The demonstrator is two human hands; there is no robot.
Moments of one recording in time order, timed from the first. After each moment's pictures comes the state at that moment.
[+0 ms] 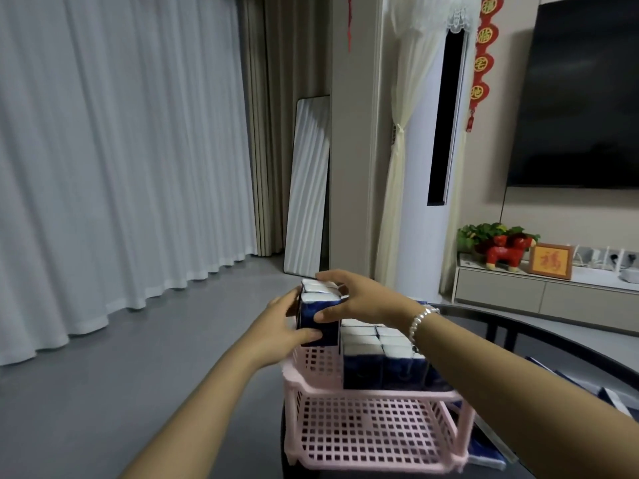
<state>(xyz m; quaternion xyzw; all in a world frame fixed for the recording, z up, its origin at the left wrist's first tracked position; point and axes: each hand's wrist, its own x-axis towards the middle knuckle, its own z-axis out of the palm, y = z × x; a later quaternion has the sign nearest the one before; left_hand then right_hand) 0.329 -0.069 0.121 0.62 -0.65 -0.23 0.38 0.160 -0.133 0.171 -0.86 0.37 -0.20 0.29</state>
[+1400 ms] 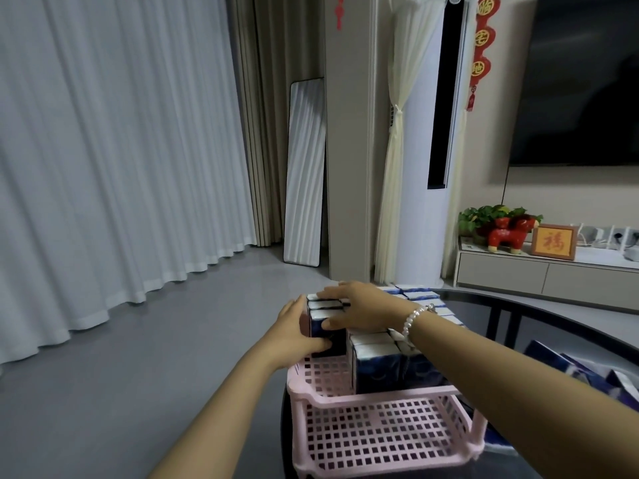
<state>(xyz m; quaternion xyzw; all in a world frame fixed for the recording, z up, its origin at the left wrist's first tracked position) 0.311 -0.095 0.095 0.64 -0.64 -0.27 0.33 0.160 -0.167 0.133 -0.90 0.40 -0.09 0.14</state>
